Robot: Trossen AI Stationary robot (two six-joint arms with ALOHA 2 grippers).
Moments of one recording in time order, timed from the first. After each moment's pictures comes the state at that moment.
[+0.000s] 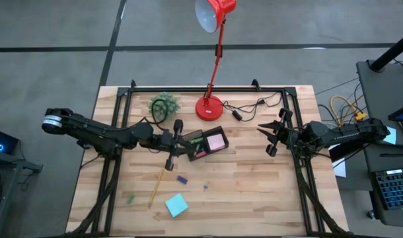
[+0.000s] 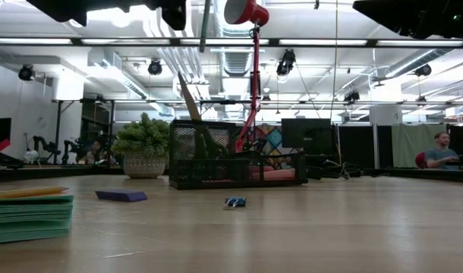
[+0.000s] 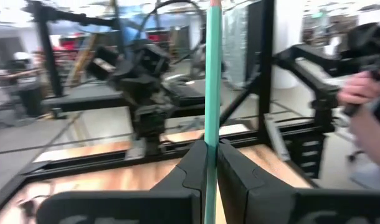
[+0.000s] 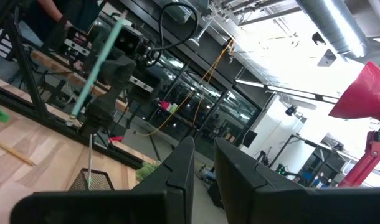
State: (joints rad) left arm -0.12 1.21 0.66 0.64 0.05 0.07; right arm 0.15 0.45 0.17 0.56 0.29 -0.73
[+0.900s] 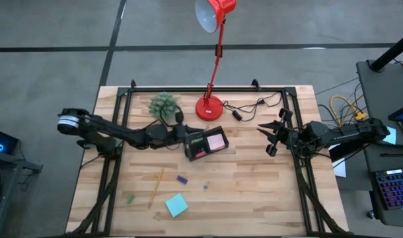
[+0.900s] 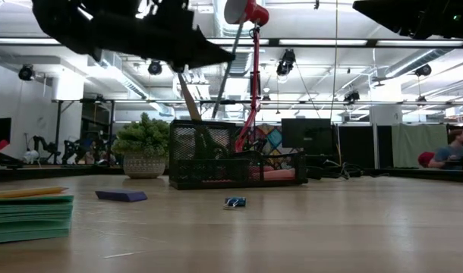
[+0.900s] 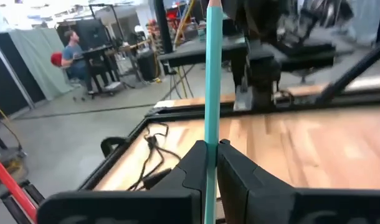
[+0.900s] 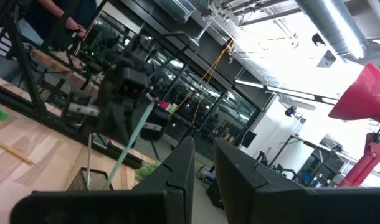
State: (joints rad) left arm -0.04 1.45 0.63 0.80 -0.32 0.19; right arm 0.15 0.45 0.17 0.56 0.29 -0.73
